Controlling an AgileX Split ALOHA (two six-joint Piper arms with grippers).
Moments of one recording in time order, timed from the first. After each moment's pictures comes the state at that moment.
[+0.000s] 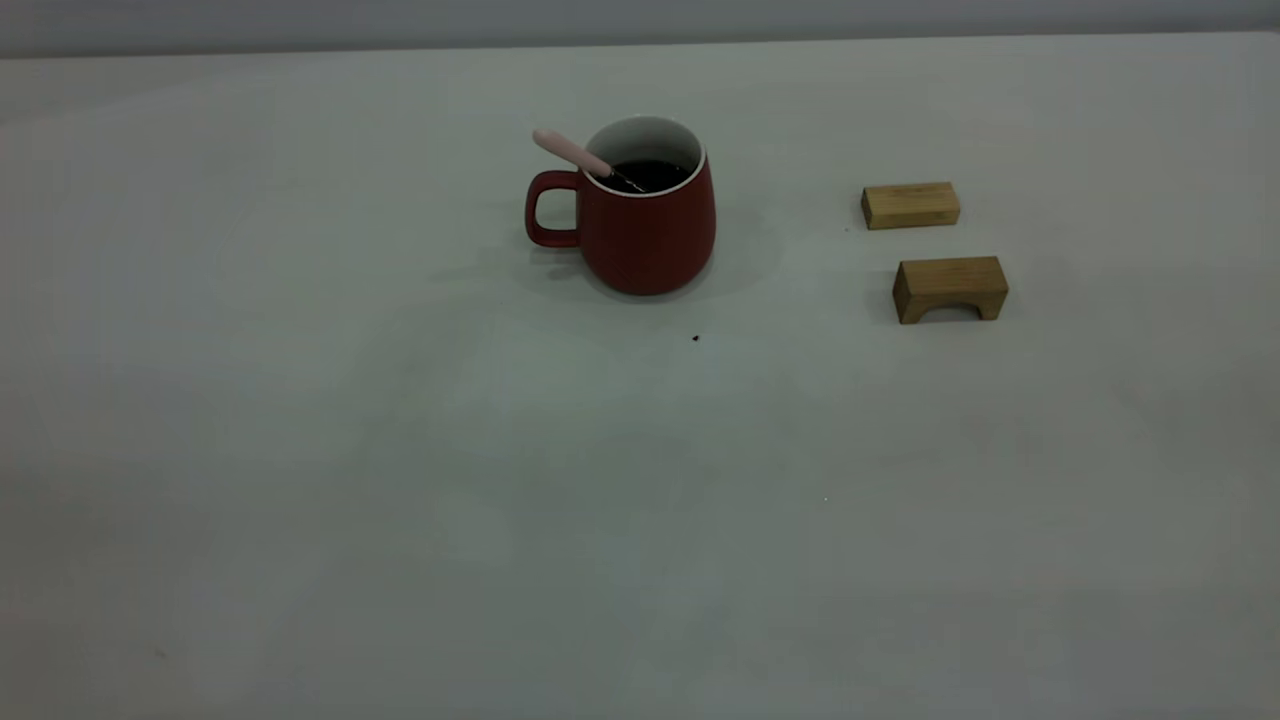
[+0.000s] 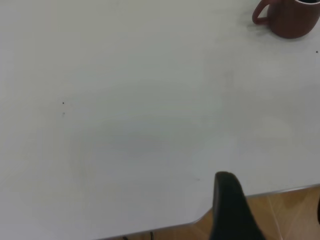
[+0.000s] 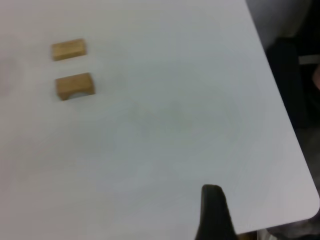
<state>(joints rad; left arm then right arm) -0.13 -0.02 -0.49 -0.01 1.13 0.01 -0.06 0.15 -0.52 -0.09 1.14 0.12</state>
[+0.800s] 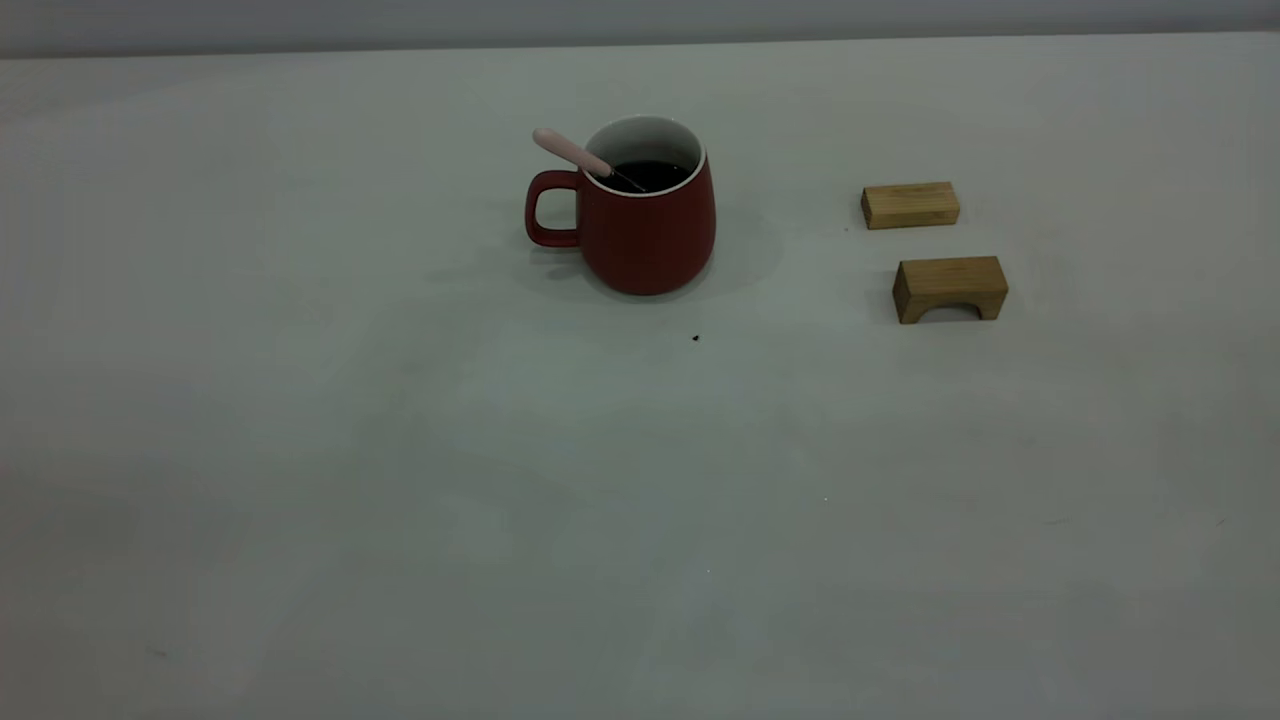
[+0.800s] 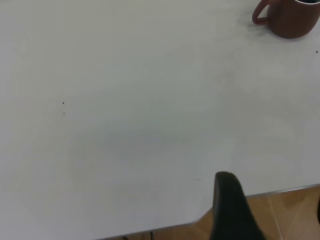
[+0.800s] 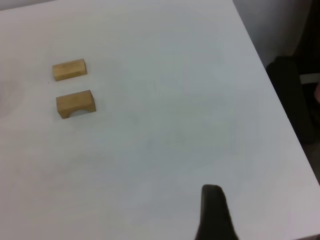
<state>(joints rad) -0.13 -0.02 -0.49 -0.01 1.13 0.01 -0.07 0.02 -0.47 -0.08 1.14 0.12</state>
